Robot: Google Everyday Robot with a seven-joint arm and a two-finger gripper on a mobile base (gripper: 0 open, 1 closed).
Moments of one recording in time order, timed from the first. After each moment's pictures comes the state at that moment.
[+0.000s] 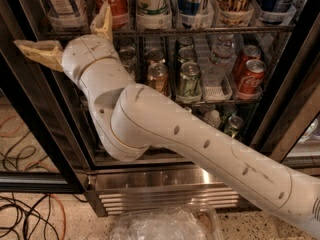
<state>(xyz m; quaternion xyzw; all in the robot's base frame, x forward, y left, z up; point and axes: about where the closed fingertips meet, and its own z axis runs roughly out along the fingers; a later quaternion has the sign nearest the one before) 0.565 0.168 1.050 -0.23 0.55 0.17 0.79</state>
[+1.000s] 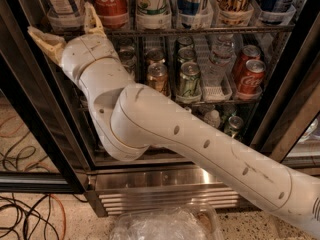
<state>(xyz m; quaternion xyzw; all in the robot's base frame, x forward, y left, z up) 0.565 0.168 1.050 -0.23 0.55 0.17 0.79</state>
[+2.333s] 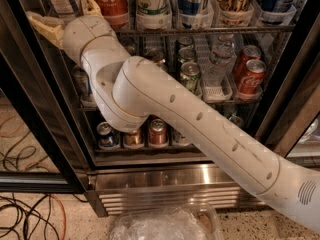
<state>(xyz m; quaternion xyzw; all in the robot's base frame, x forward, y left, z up) 0.608 0.179 1.064 -0.24 0.54 0.18 0.79</state>
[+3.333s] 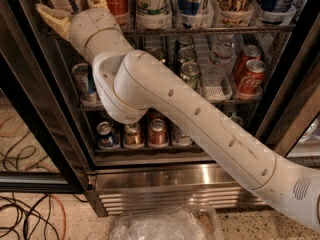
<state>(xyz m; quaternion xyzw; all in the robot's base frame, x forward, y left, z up) 0.631 0.165 1.071 -0.23 0.54 0.15 0.80</state>
